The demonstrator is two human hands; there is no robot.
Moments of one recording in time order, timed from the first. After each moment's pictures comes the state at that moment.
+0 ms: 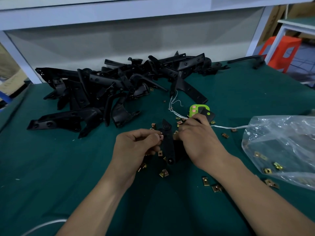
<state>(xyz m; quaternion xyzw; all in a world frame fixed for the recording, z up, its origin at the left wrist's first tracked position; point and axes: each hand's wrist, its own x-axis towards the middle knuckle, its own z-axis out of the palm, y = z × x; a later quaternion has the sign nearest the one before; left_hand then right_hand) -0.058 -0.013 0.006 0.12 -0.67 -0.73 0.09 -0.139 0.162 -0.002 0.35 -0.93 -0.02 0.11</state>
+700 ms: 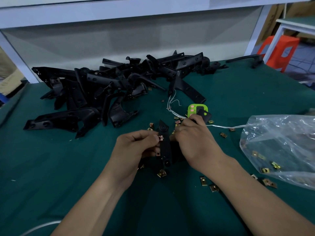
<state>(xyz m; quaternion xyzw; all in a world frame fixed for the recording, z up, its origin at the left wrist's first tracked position) -0.056 -0.012 0.008 0.13 -0.62 -0.77 0.04 -0.134 0.157 0.004 0.35 -0.93 -0.08 0.09</state>
